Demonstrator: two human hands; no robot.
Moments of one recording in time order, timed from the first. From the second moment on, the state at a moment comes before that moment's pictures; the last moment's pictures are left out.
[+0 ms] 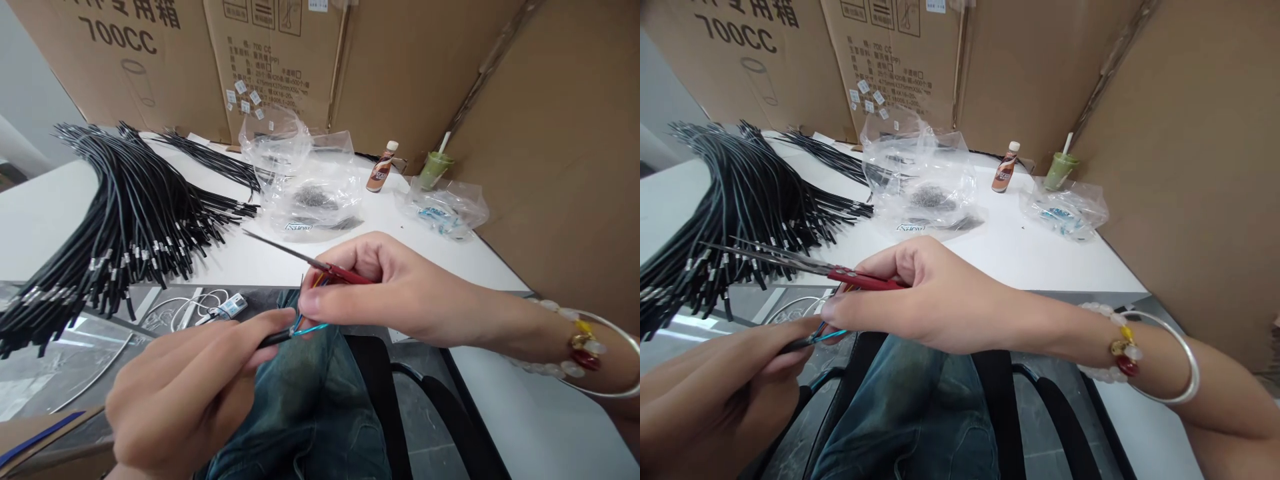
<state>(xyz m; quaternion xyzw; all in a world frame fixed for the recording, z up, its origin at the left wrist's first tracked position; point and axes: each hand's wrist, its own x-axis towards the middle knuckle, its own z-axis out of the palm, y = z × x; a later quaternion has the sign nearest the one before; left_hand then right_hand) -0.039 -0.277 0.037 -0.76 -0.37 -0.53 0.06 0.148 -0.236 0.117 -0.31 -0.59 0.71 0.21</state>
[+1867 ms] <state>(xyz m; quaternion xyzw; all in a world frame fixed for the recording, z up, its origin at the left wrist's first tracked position) -0.043 -0.283 -0.002 -0.74 -0.45 -0.49 0.04 0.154 -0.249 0.103 -0.27 -0.53 0.77 0.24</state>
